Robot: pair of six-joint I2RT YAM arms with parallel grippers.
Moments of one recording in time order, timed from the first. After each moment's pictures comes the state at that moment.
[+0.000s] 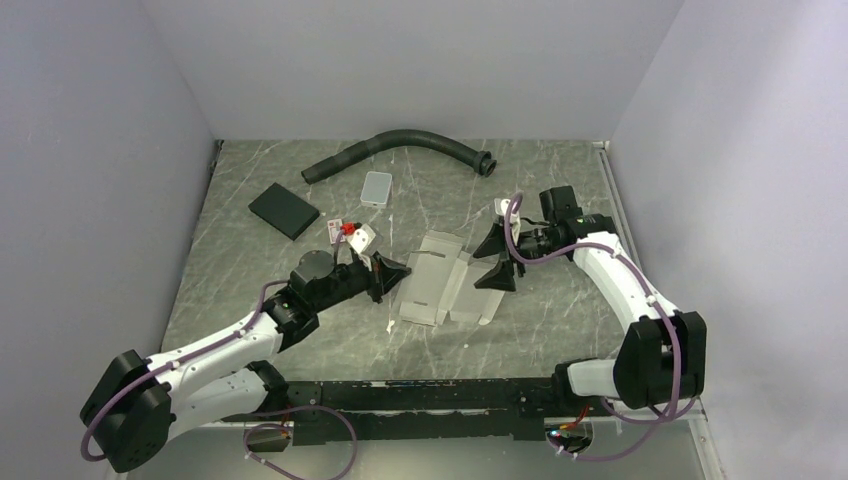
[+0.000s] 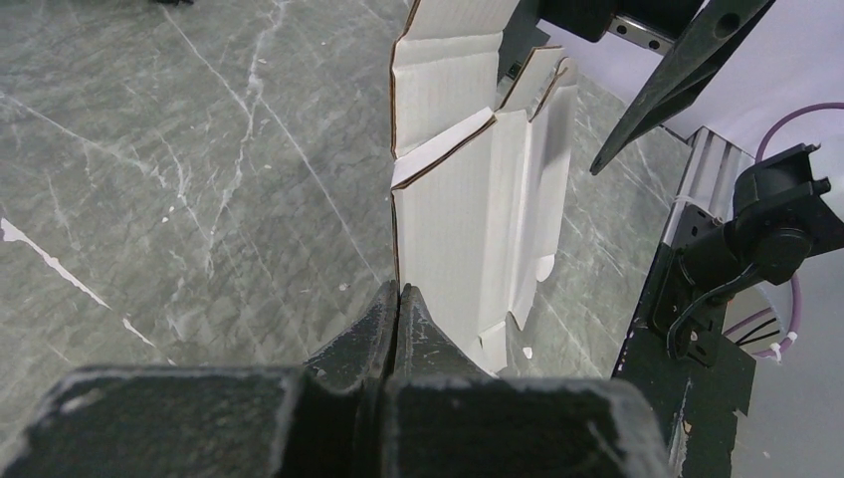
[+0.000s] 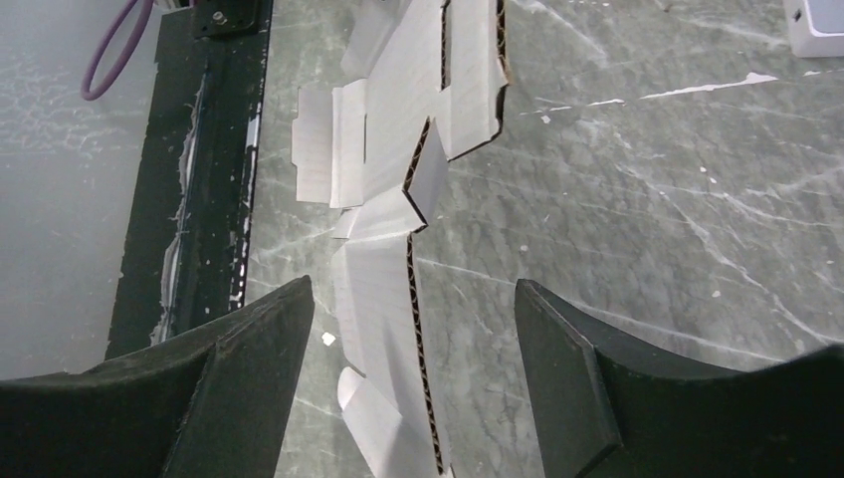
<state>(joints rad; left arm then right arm) -0.76 0.99 0.46 0.42 0.26 -0.26 0.17 1.31 0.98 -0.81 -1.19 -0.95</state>
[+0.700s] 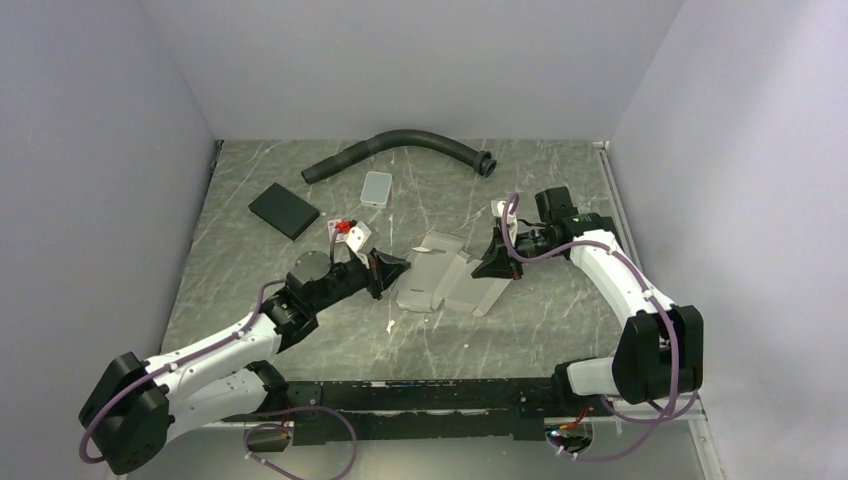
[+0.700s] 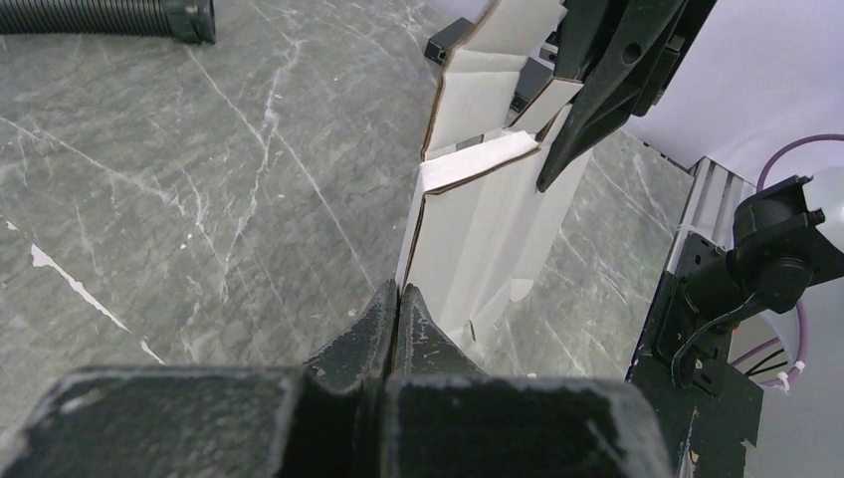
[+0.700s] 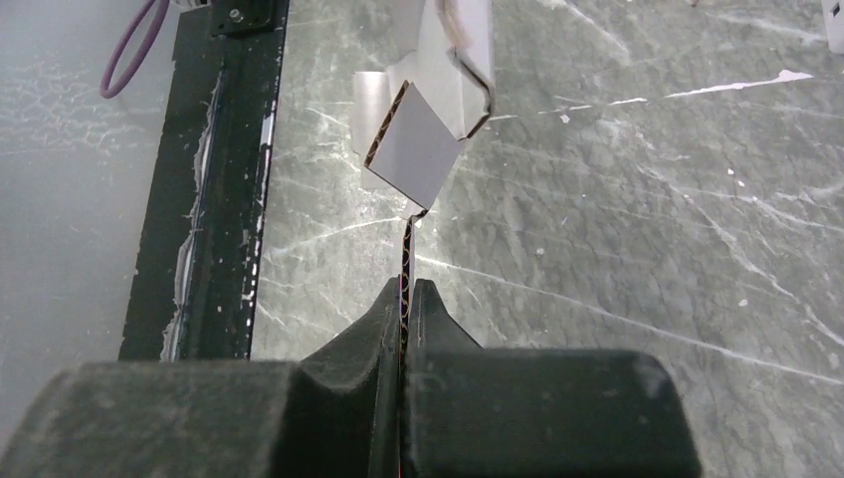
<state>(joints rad) -0.76 0.97 0.46 0.46 0.23 -0.26 0.19 1.34 0.98 -0.83 -1.19 -0.97</state>
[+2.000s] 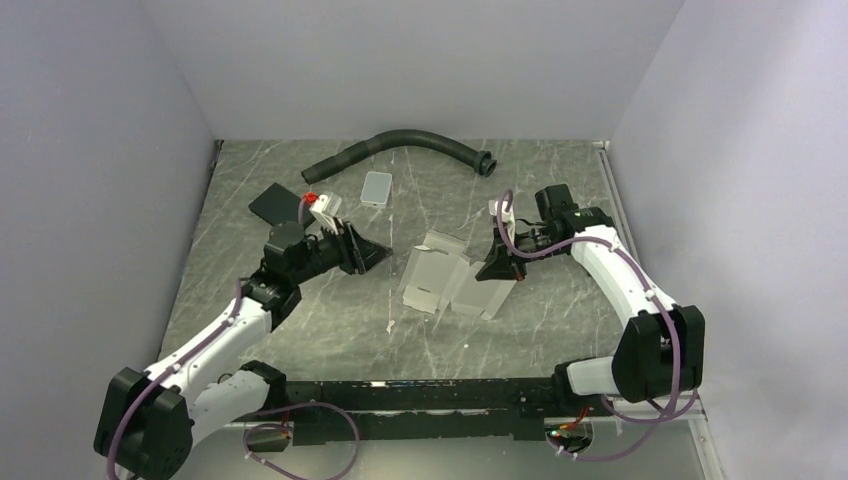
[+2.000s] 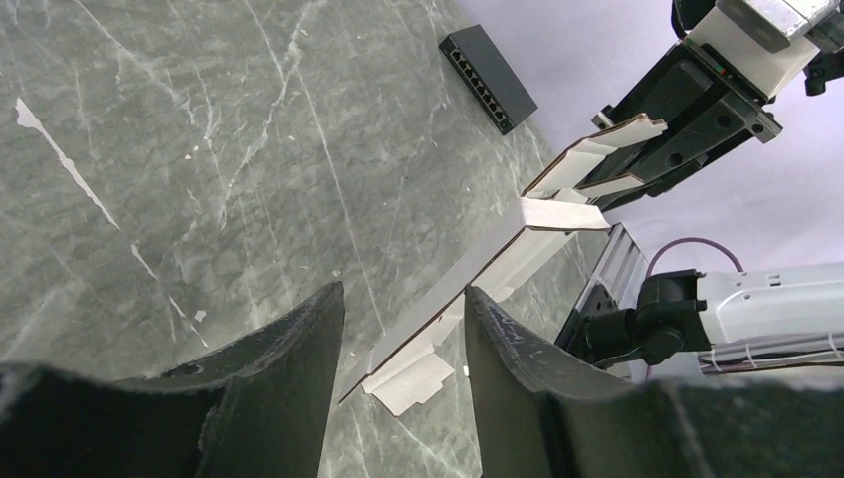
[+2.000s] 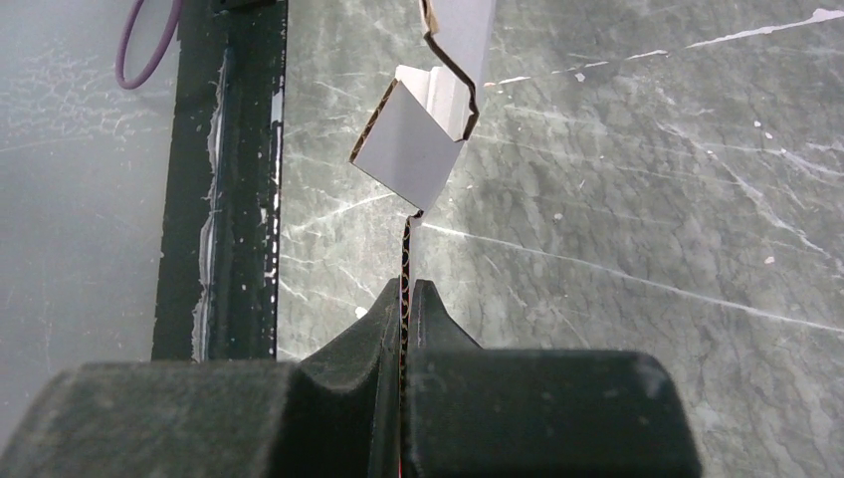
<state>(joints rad) -0.43 0.98 0.55 0.27 0.50 -0.58 0.19 1.34 1.04 -0.96 -1.12 -0.98</state>
